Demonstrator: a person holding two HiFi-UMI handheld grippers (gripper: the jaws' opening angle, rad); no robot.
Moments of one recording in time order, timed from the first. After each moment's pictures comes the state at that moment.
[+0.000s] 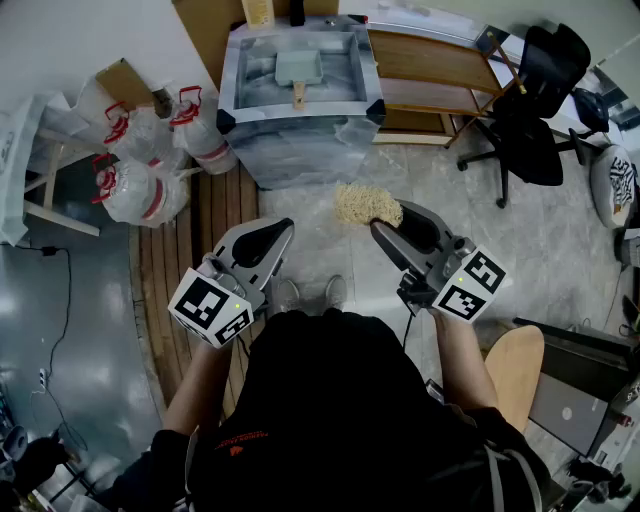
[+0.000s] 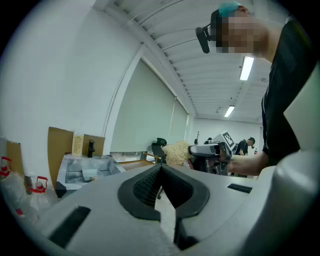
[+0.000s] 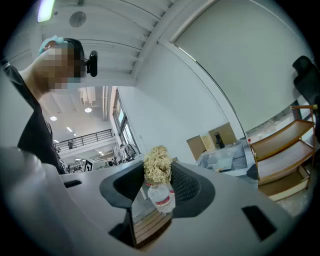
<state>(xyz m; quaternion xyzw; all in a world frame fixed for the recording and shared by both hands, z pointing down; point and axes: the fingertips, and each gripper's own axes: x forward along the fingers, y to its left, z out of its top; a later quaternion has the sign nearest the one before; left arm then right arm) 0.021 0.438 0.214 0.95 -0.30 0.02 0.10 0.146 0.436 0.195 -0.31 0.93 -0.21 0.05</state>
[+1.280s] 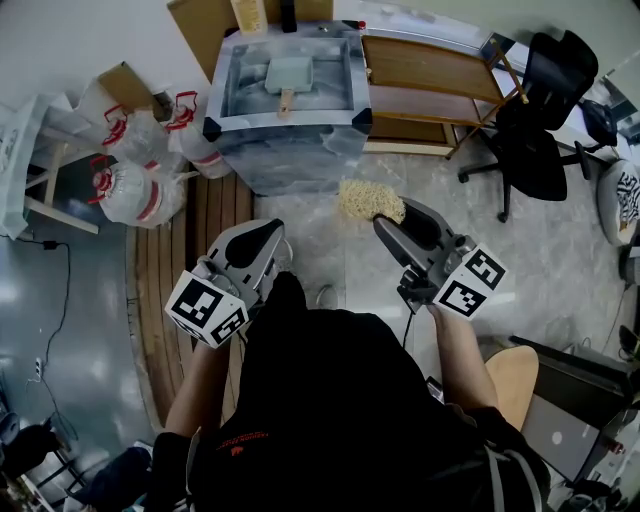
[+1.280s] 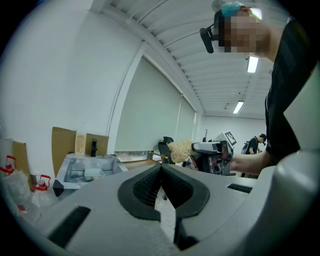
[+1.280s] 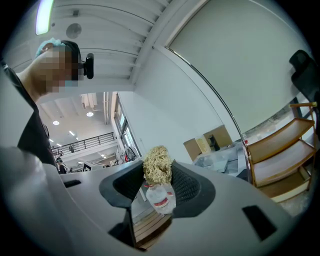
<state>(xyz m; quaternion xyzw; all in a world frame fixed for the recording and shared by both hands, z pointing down) 0.076 0.415 0.228 0.93 -0.35 0.03 0.11 0.224 0.404 0.205 -0.30 0.93 -0.21 0.07</state>
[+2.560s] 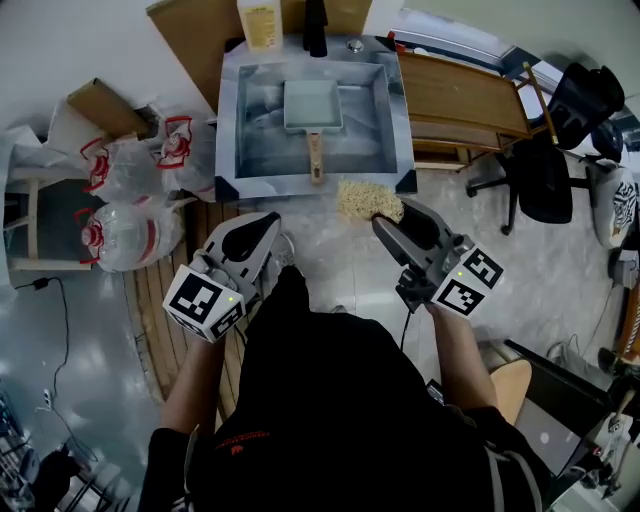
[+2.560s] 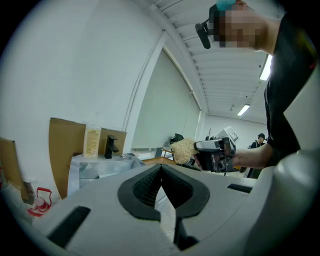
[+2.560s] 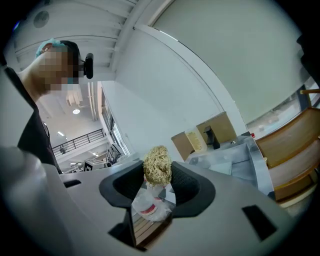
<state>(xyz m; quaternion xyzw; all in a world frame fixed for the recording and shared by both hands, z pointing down) -0.031 0.153 0.274 0.93 -0.33 0.05 0.14 0.116 0.152 0.248 -0.32 0.91 -0.26 0.03</state>
